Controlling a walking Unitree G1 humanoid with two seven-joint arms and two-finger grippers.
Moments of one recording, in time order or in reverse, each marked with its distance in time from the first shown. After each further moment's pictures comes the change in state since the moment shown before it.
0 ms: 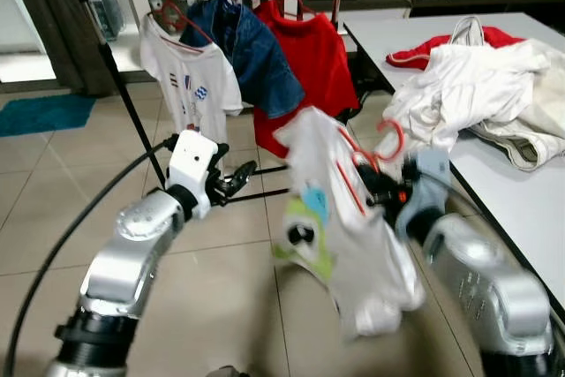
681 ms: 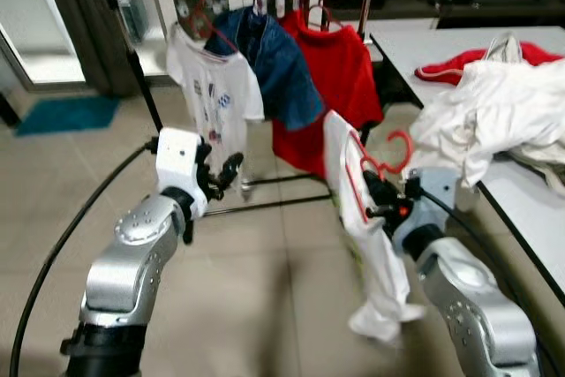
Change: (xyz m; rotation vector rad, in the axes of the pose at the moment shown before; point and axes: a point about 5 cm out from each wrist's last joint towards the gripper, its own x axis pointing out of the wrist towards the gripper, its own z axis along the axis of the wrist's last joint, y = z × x) left arm -0.005 -0.002 0.004 -0.158 0.003 0.153; right arm -0.009 0.007 -0.009 0.025 -0.094 -0.064
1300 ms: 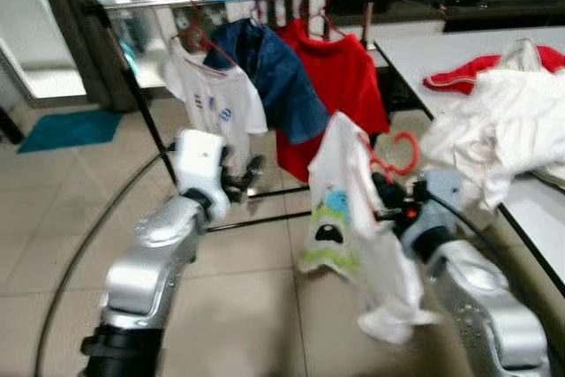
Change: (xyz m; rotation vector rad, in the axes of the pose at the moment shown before) left arm 0.005 -0.022 -0.002 0.006 0.004 -0.058; right arm -0.003 -0.008 -0.001 -0.045 0.010 0.006
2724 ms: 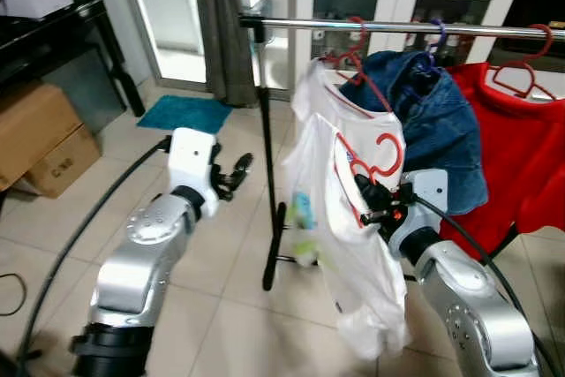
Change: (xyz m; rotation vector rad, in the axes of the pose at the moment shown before) left arm -0.001 0.005 -0.002 0.021 0.014 0.017; right arm 0.002 0.010 -0.002 0.000 0.005 0.058
